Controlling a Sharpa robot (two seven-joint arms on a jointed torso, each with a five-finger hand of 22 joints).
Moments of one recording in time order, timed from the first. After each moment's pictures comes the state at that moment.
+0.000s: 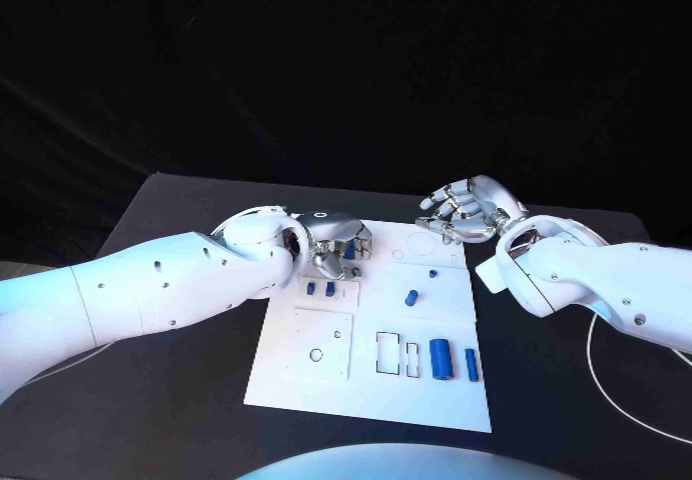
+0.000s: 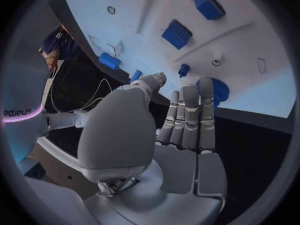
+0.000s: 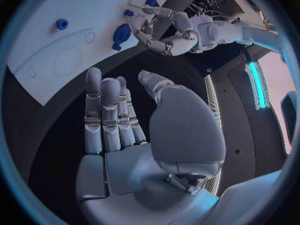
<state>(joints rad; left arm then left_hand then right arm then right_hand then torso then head) 1.23 -0.57 -0.10 1.35 -1.52 -0.12 0.05 1.40 -0.28 0.47 0.17 0.23 0.74 0.17 0.48 0.36 0.84 0.12 0.56 0.19 1.10 0.05 1.17 0.56 0.17 0.89 0.15 0.96 0.57 1.27 -0.92 -0.16 1.65 -0.82 -0.66 -0.05 1.26 -0.28 0.44 0.16 0.22 0.90 0.15 0.28 0.43 1.18 0.06 0.35 0.37 1.35 -0.01 0.89 0.66 0.18 1.18 0.09 0.42 0.88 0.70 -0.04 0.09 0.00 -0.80</state>
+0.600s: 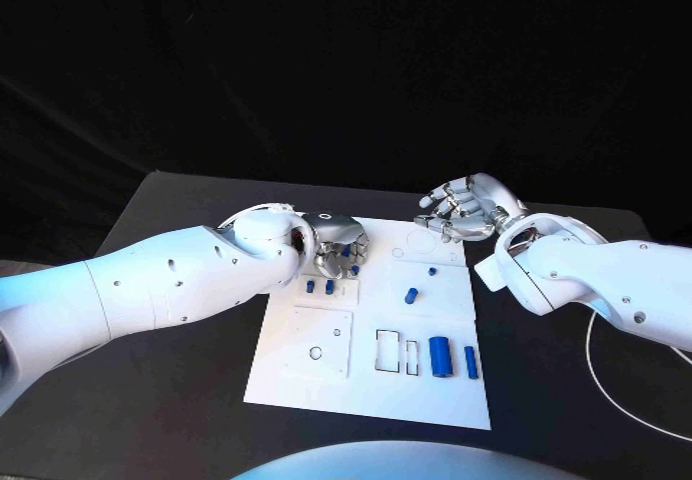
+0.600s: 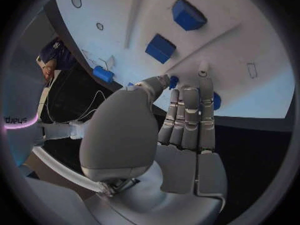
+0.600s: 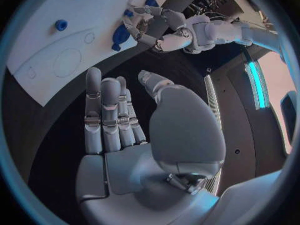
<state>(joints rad) 1.23 -0.53 -0.10 1.30 -1.60 -0.03 0.02 1.43 -0.25 0.51 0.15 0.23 0.80 0.17 0.47 0.33 0.88 0.11 0.53 0.15 1.12 0.05 1.24 0.57 0.17 0.89 0.15 1.01 0.61 1.27 -0.92 -0.16 1.65 -0.82 -0.66 -0.05 1.26 -0.28 0.44 0.16 0.22 0.90 0.15 0.28 0.43 1.18 0.06 0.35 0.37 1.35 -0.01 0.89 0.66 0.18 1.18 0.09 0.42 0.88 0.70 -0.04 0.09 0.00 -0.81</state>
